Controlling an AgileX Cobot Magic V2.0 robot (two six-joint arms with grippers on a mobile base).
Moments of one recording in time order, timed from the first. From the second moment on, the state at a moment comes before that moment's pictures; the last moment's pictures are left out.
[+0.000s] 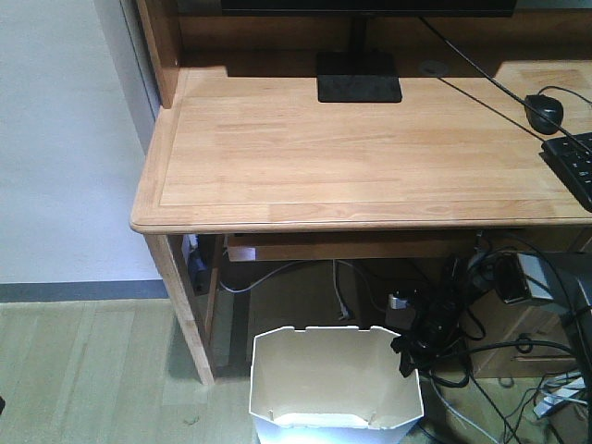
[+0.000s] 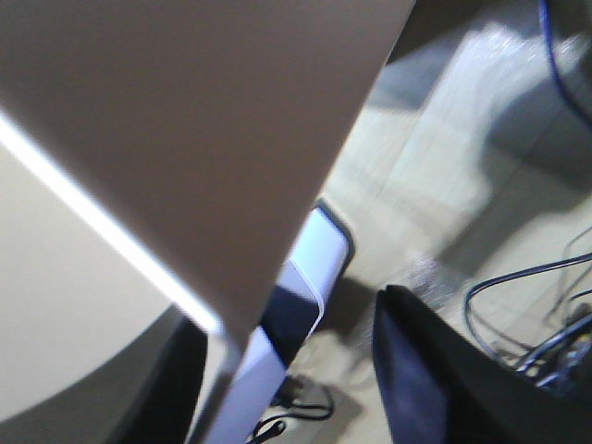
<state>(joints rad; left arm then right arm) -0.01 -0.01 0.03 -0.02 0.27 -0.02 -0.04 3.18 -1.98 0.30 0.89 -0.66</state>
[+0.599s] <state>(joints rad) -0.01 -0.01 0.03 -0.02 0.27 -0.02 -0.03 3.23 -2.13 0.30 1.06 -0.66</state>
